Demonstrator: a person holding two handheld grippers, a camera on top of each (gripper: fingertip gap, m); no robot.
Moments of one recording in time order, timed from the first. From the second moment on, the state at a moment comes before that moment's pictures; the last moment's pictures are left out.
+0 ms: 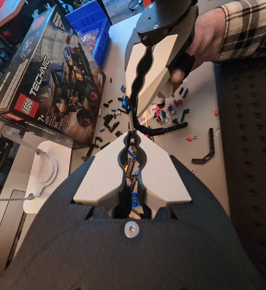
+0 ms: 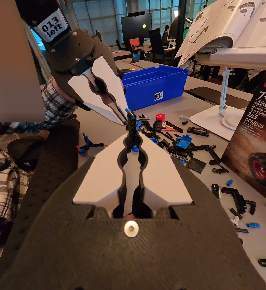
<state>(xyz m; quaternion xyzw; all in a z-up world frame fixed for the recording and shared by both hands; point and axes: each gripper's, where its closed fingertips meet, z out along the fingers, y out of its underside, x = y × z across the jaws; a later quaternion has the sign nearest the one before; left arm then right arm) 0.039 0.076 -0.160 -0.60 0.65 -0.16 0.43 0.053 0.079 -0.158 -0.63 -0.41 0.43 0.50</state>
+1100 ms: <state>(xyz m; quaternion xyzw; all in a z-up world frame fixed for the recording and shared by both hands) 0.004 0.082 -0.213 -0.65 0.68 -0.05 0.34 0.042 0.078 -0.224 -0.69 -0.56 0.14 0.43</state>
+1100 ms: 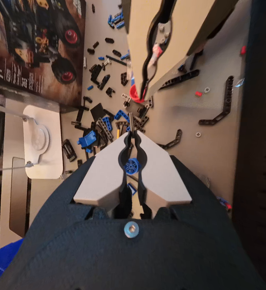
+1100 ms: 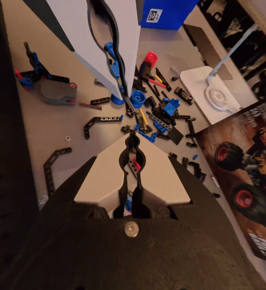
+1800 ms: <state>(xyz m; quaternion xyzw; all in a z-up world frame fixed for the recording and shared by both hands) -0.053 0.092 -0.249 -0.70 0.62 -0.07 0.34 -0.020 0.050 -0.292 -0.75 -0.57 0.16 0.30</state>
